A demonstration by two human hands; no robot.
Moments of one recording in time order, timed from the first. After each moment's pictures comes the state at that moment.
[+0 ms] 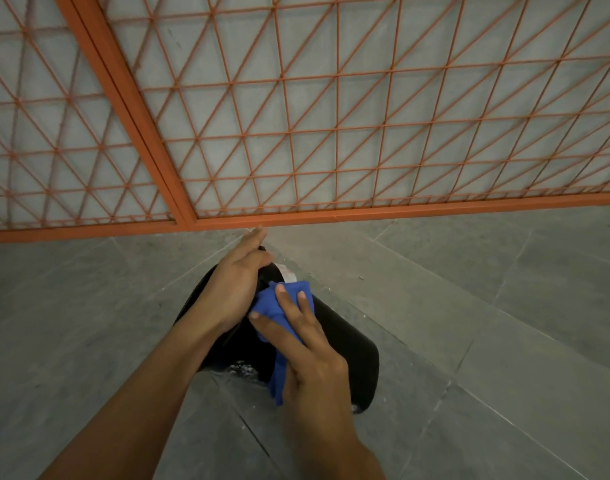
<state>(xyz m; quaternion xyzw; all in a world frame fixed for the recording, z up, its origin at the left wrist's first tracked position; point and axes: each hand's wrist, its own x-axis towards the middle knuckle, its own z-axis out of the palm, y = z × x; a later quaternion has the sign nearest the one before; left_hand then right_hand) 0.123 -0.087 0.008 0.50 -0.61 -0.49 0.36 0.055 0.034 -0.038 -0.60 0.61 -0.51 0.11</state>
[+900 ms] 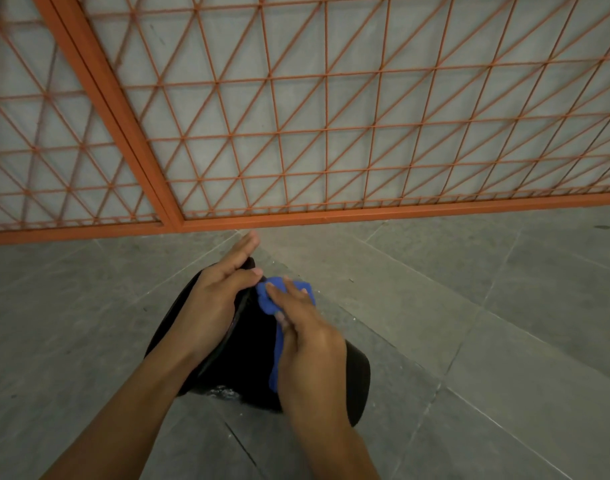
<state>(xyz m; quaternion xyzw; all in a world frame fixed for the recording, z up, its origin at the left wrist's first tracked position) 0.130 -0.085 -0.008 0.41 -0.61 -0.55 0.40 0.039 0.008 -0.045 -0.51 0.61 -0.56 0.23</state>
